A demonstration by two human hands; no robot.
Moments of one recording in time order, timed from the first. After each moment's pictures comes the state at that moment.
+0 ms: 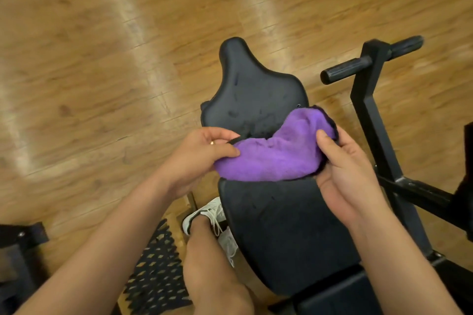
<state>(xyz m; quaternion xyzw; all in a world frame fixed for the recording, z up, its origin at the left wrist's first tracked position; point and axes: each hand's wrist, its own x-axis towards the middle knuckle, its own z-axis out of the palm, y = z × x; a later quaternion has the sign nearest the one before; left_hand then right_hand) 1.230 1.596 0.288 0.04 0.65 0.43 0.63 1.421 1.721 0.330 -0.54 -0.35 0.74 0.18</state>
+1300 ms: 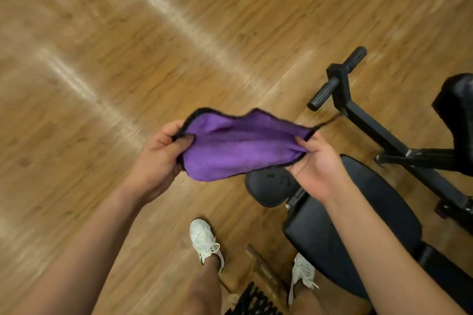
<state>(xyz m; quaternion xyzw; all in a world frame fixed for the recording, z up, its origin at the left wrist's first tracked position) 0.973 1.658 0.403 0.23 0.55 0.51 0.62 1.235 1.738 0.394 -0.47 -0.10 0.80 0.37</state>
